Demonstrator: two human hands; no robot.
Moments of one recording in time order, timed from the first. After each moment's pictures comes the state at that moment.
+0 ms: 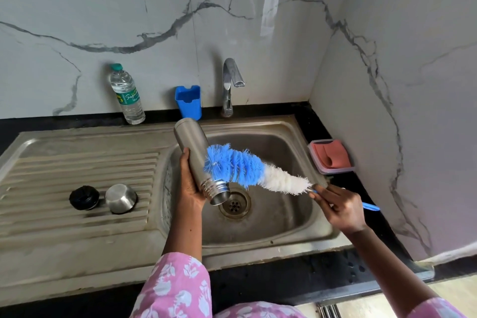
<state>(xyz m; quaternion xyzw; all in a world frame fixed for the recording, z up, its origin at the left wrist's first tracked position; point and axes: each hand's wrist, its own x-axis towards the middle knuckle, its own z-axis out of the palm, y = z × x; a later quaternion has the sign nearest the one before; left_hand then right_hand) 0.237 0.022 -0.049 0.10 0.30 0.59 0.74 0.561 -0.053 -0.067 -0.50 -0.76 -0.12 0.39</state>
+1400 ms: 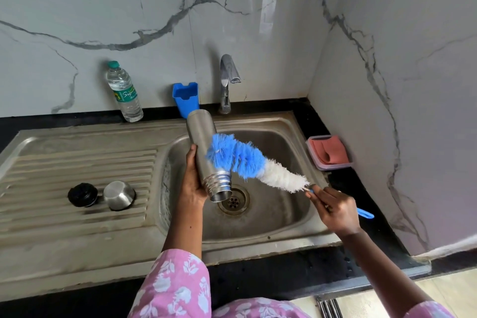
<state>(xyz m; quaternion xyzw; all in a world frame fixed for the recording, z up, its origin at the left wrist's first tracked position) 0.240 0.033 -0.059 0.16 0.26 0.53 0.80 0.557 -0.062 -0.081 -0.52 -0.74 -0.11 0.41</state>
